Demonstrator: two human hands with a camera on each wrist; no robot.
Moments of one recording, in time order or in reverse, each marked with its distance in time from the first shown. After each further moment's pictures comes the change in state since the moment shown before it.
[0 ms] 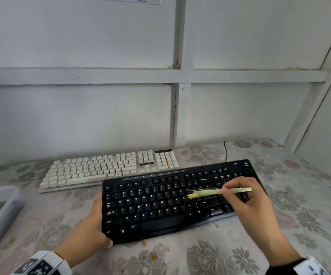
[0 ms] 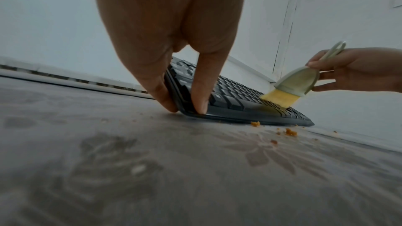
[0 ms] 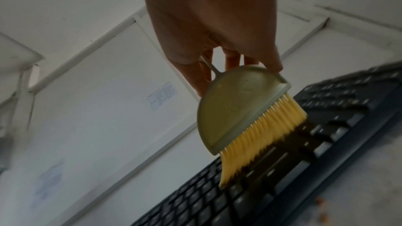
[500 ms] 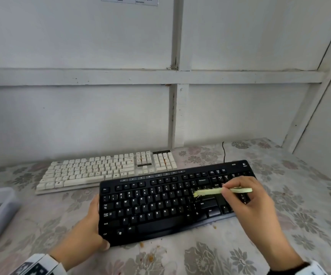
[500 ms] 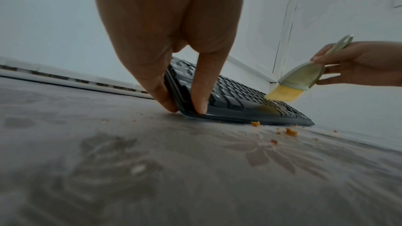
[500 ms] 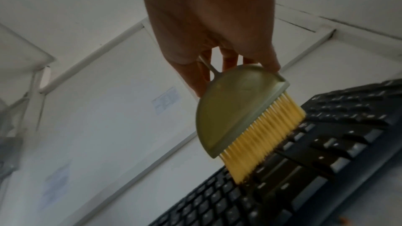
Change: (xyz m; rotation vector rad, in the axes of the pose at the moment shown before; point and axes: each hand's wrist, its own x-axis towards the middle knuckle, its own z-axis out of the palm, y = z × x) left_hand 0.003 -0.004 0.000 0.036 0.007 0.000; right_hand -0.003 -0.003 -0.004 0.003 0.004 -0.046
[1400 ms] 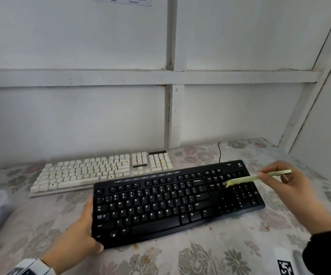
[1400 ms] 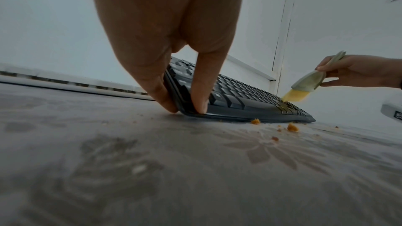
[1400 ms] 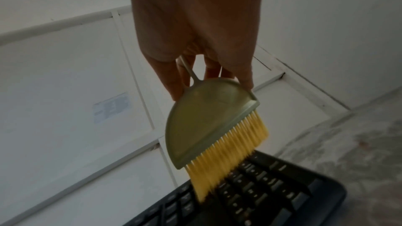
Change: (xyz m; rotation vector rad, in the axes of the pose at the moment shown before) left_hand 0.018 -0.040 0.001 0.090 0.061 0.047; right_hand 0.062 0.061 -0.083 0.008 0.046 0.079
